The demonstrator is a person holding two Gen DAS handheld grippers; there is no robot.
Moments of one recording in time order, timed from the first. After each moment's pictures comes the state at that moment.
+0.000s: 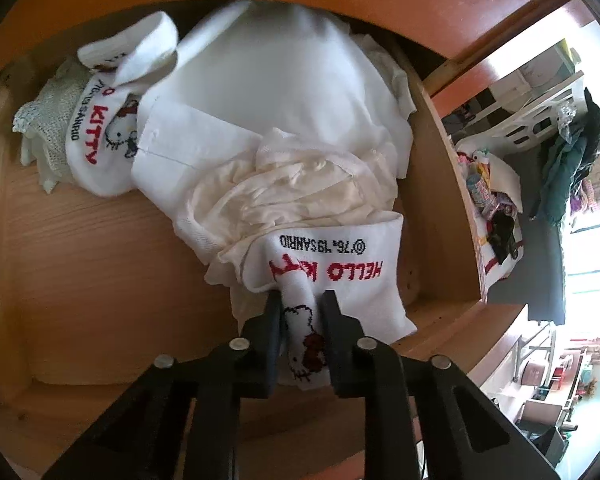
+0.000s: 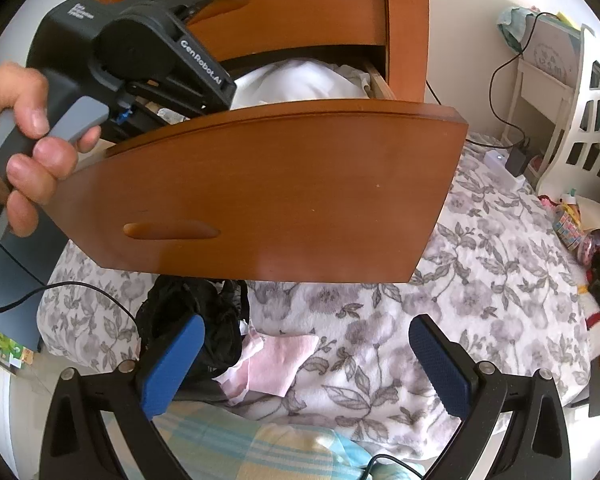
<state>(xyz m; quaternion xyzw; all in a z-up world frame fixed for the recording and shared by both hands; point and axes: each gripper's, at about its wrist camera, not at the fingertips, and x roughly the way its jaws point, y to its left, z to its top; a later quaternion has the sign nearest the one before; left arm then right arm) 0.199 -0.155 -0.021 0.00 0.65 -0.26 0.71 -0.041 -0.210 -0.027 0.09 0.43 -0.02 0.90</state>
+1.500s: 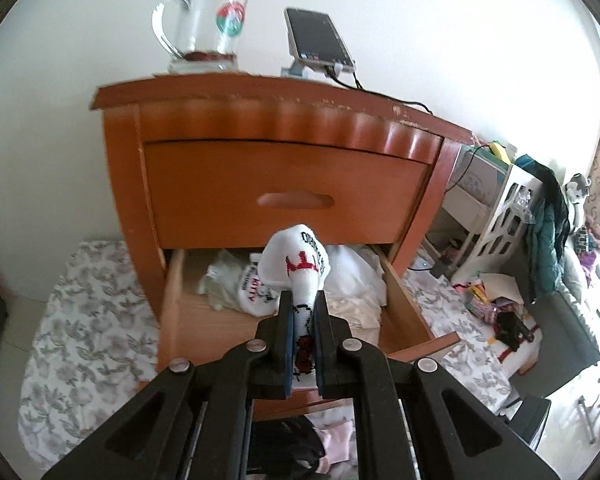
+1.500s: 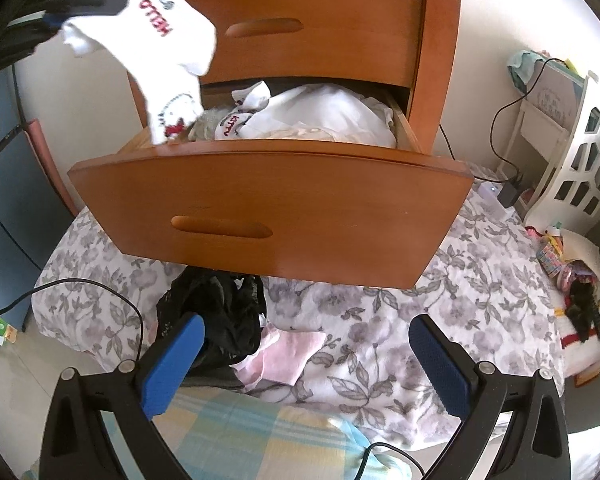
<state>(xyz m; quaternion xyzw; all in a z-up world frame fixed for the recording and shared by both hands) 0.080 -0.027 0.151 0.00 0.33 -0.21 0.92 -0.065 -0.169 0.007 0.03 0.42 -0.03 0.91</state>
